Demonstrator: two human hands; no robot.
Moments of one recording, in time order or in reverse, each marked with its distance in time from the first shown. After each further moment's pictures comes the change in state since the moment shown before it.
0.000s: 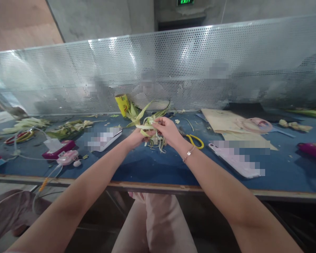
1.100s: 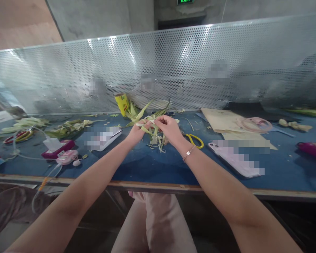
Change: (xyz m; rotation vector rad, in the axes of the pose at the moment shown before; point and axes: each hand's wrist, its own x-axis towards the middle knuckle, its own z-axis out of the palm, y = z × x) left_hand 0.010 -0.002 -0.006 0.384 0.193 0.326; right_hand 0.004 0.001 -0.007 -0.236 0.079 -0.152
